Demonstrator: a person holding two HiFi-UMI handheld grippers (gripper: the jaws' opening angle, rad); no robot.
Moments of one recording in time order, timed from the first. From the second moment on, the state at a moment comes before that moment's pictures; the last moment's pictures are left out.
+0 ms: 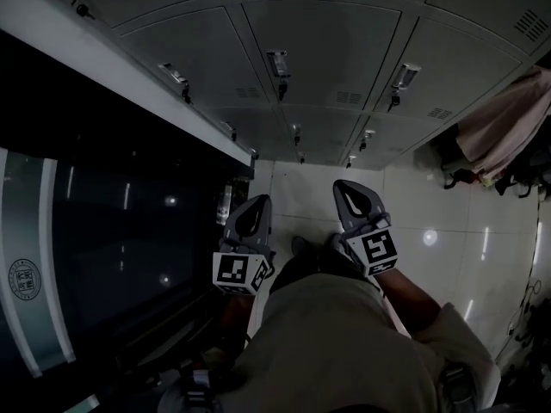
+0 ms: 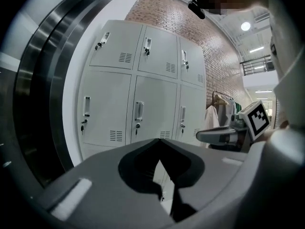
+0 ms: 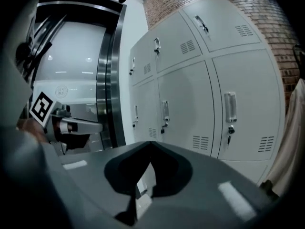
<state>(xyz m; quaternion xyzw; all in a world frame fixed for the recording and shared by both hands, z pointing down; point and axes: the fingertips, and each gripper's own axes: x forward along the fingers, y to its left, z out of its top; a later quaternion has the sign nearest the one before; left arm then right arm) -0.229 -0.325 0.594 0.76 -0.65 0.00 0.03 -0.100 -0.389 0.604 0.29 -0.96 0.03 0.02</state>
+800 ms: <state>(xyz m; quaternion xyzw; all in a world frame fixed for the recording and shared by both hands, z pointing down) -0.245 -0.292 0.863 0.72 -0.67 0.06 0.19 -0.275 -0.563 1.034 0.29 -0.93 0.14 0.18</state>
